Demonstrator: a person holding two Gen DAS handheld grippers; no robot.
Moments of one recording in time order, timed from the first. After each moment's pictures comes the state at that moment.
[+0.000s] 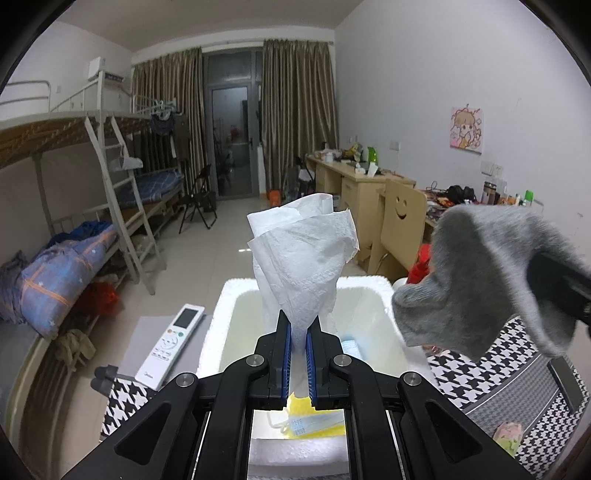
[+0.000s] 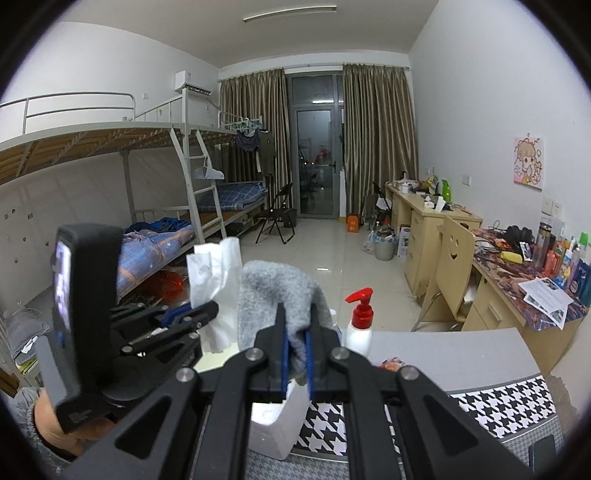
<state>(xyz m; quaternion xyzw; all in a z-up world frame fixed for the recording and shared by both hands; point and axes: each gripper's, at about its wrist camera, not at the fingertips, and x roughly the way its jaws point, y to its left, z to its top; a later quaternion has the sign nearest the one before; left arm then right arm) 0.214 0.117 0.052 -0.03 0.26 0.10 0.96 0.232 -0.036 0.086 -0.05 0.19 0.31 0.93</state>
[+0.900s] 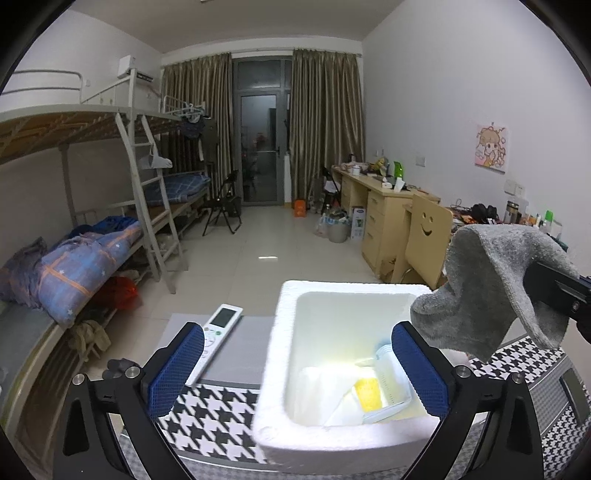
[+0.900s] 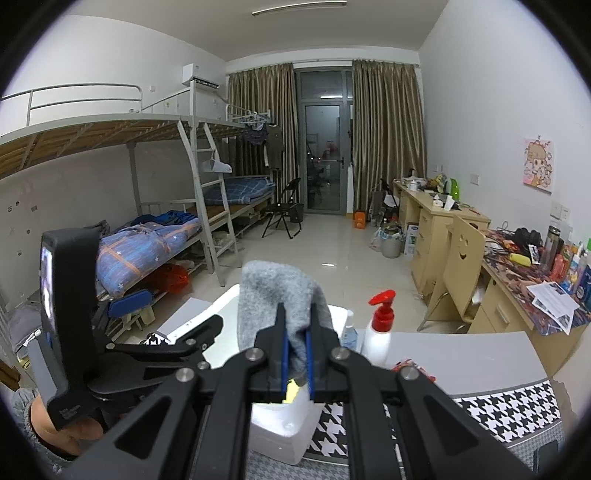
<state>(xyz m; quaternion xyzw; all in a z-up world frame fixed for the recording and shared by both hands) 0.186 0.148 0.060 -0.04 0.23 0.15 0.96 0.235 -0.011 0.087 -0.06 0.20 0.32 0.92</state>
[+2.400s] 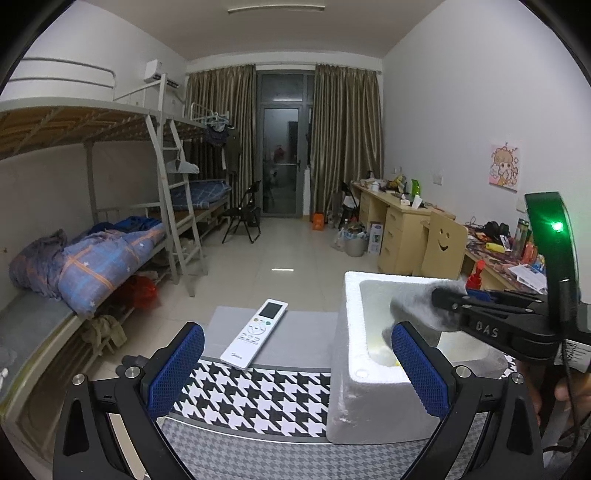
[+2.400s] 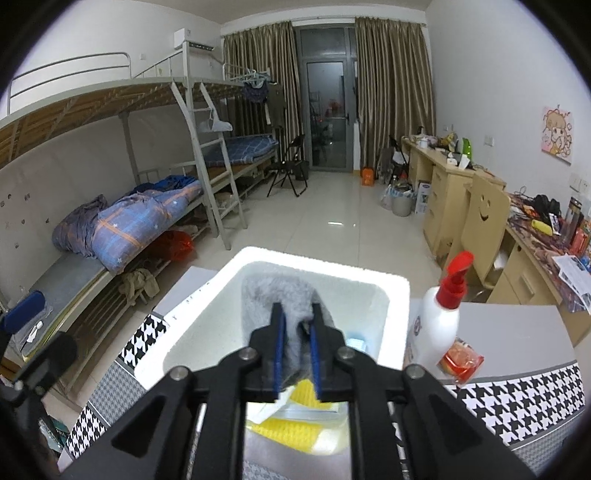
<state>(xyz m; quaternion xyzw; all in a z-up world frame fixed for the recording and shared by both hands) 0.119 0.185 0.053 -0.05 0.20 0.18 0.96 0.280 0.055 0.041 -0.07 0.28 0.33 0.90</state>
